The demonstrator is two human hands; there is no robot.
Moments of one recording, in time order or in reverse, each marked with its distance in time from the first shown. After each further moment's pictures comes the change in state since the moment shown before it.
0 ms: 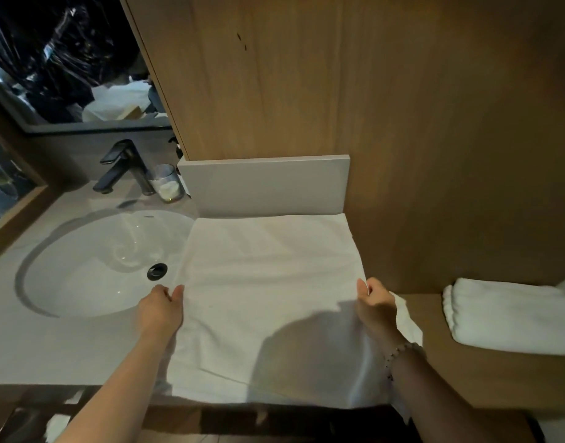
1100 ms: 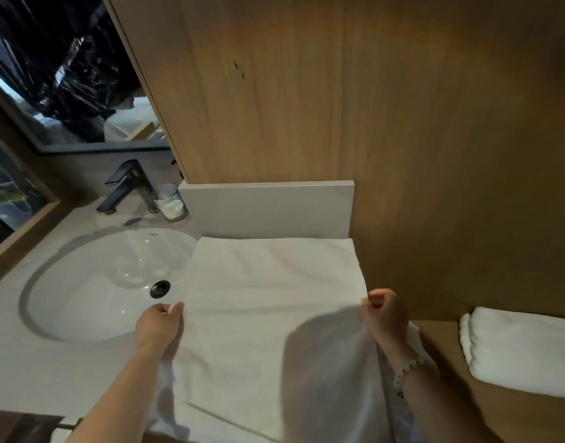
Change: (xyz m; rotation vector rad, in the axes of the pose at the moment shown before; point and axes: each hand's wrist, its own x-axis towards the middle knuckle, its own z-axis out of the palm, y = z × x) left_hand 0.027 0.018 0.008 -0.155 -0.061 -0.167; right_hand 0.050 -0.015 -0.007 0.038 0.024 -0.013
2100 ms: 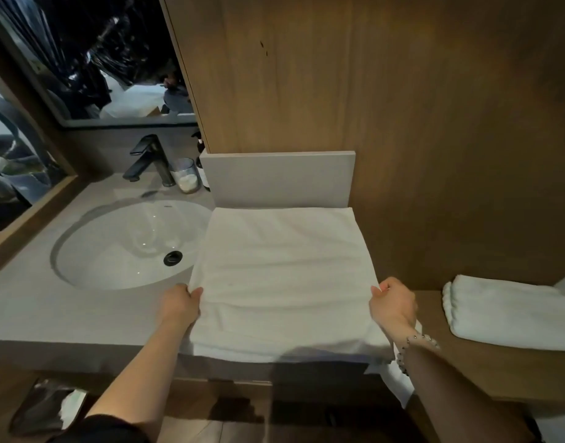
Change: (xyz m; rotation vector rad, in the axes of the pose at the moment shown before) left_hand -0.049 -0.050 -0.022 0.200 -0.132 0.159; right_hand -0.093 0.005 -0.038 -0.279 -0.020 0.140
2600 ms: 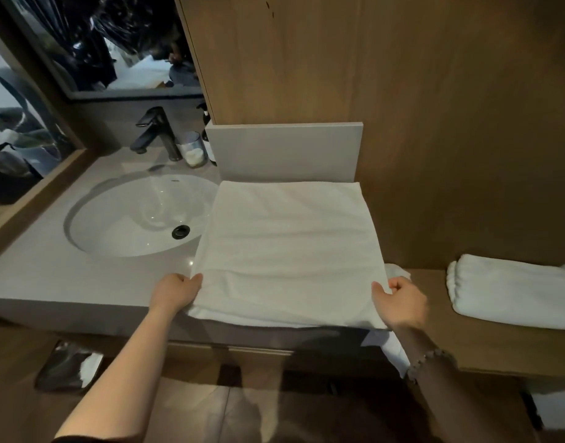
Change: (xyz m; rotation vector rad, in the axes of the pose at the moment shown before) left_hand -0.035 -0.022 -0.009 -0.076 -0.084 -0.071; right_hand -0.043 0.026 -0.009 0.036 -0.075 0.034
